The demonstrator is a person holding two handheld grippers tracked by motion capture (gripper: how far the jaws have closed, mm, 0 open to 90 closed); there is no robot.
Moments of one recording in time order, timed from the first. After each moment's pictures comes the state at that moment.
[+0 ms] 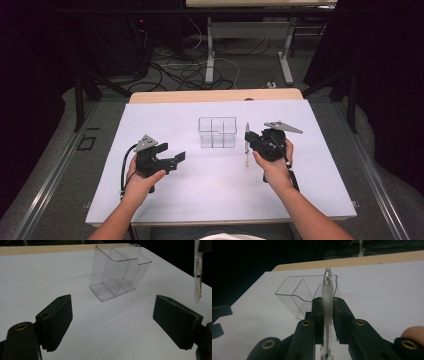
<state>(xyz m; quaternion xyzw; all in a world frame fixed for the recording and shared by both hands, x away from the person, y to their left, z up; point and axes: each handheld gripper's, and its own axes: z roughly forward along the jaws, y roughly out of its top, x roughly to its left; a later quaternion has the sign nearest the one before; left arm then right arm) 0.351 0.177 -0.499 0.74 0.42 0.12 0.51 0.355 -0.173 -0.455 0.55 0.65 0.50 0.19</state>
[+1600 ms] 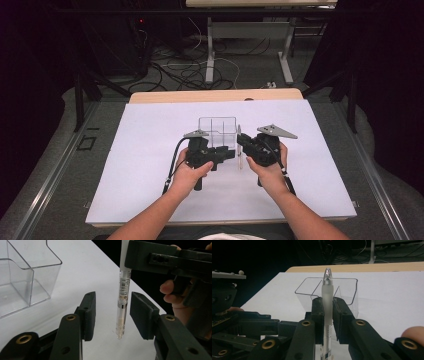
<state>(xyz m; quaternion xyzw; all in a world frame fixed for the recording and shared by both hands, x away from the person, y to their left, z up) 0.369 0.054 -0.489 0.74 0.39 -0.06 0.54 0.340 -0.156 -0.452 0.51 0.66 0.52 0.19</state>
